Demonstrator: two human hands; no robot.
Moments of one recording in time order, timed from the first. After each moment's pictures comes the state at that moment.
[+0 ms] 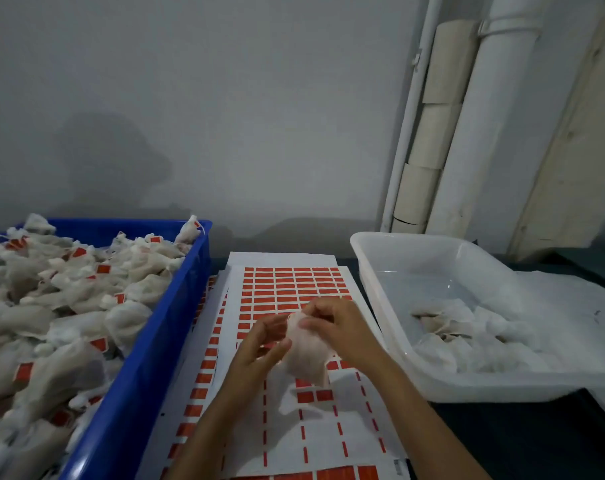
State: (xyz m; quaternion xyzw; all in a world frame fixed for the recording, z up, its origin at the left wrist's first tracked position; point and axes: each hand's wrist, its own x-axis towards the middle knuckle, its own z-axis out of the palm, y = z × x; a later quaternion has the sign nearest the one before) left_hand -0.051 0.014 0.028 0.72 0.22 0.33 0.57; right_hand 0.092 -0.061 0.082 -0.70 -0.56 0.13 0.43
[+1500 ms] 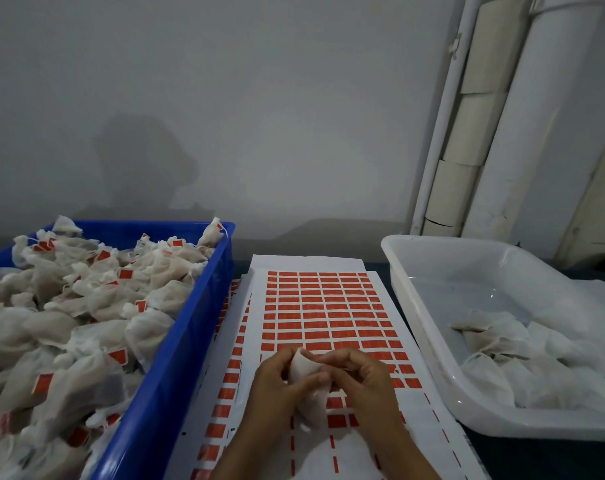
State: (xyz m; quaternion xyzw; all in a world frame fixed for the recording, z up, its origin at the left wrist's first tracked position) left_hand -0.045 0.019 0.006 0.71 0.34 0.33 0.51; right_hand 0.063 -0.066 0.020 -0.60 -0.43 0.24 0.63
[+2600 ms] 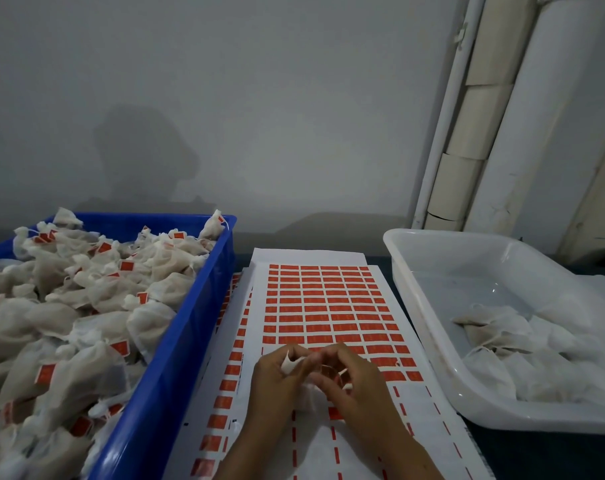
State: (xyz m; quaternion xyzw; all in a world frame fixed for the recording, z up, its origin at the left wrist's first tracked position) left_hand -0.044 0.016 0.006 0.69 0.33 0.40 0.50; right_hand 0.055 -0.068 0.011 -0.70 -0.52 0.11 0.47
